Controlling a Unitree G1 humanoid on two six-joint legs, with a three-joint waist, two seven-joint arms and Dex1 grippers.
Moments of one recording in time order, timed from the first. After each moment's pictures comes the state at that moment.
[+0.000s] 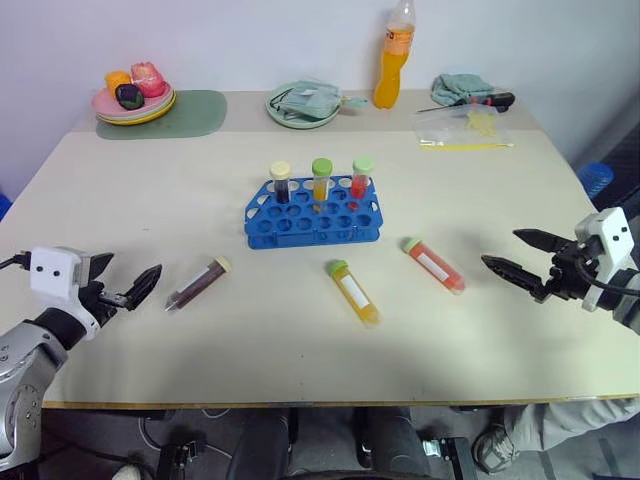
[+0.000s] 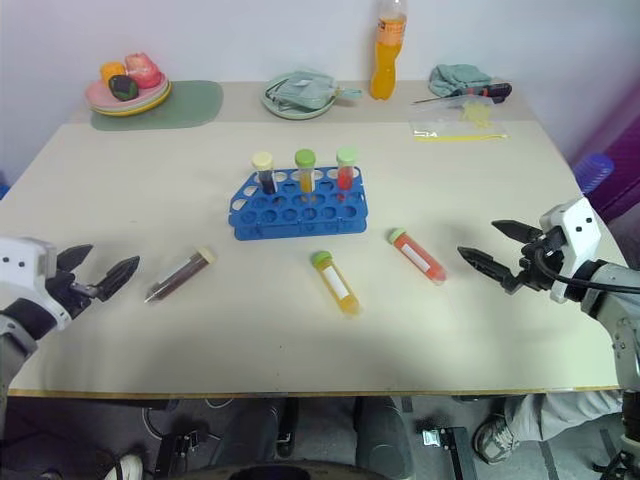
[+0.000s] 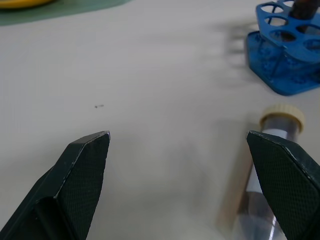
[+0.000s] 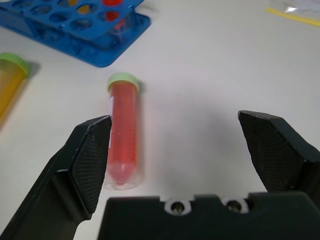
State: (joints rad) left arm 0.16 0.63 0.56 -0.33 -0.49 0.52 -0.59; right arm -0.06 -0.88 -0.41 -0.11 0.50 0.52 0.90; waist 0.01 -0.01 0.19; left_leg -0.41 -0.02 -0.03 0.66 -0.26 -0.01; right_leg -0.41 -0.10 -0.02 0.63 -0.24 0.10
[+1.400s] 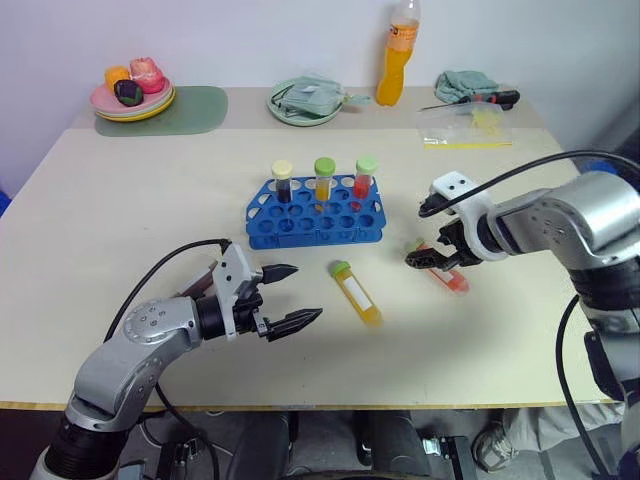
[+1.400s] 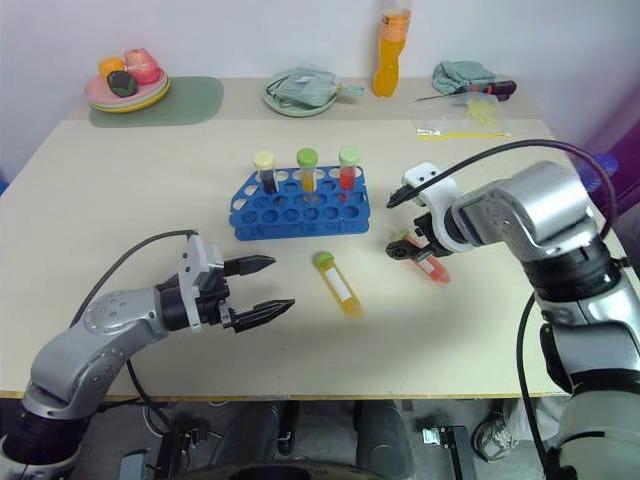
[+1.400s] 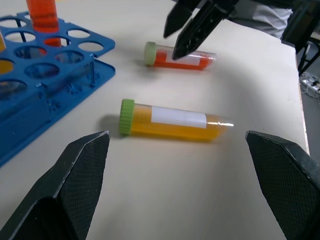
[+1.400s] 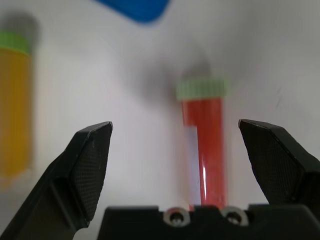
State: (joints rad) left arm -0.04 0.60 -0.04 -0.56 -0.58 0.60 -0.76; right arm -0.99 -0.85 0.40 0.00 0.66 1.61 0.43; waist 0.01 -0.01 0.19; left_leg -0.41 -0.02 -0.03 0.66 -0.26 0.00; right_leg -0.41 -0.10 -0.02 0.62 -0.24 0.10
